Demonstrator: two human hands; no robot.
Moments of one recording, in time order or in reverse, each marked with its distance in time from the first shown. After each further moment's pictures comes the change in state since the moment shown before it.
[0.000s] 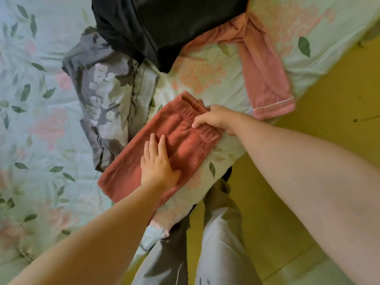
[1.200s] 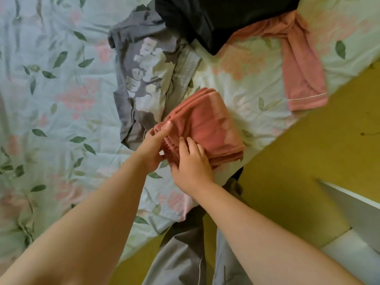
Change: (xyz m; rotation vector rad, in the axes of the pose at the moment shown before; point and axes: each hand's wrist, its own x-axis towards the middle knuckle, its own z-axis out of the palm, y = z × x) left_hand -0.017 -0.126 -0.031 -1.462 -0.296 -0.269; right_hand -0.087 0.054 0.259 -0.719 0.394 -0.457
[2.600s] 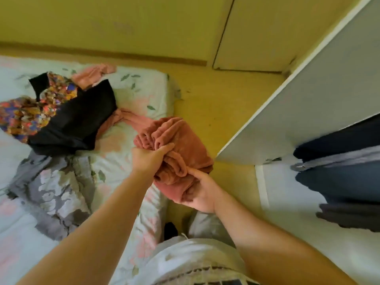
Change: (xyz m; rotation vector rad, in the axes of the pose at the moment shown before) left_hand -0.277 0.023 0.211 0.611 -0.278 0.607; right_hand -0.292 0.016 -0.124 2.145 0.371 0.436
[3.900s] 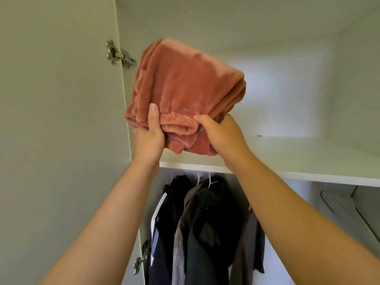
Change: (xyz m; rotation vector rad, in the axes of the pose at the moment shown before) left_hand -0.476 0.473 0.482 -0.471 -1.391 1.067; right_hand -0.697 -0.256 -0.069 -0.091 1.611 -1.810
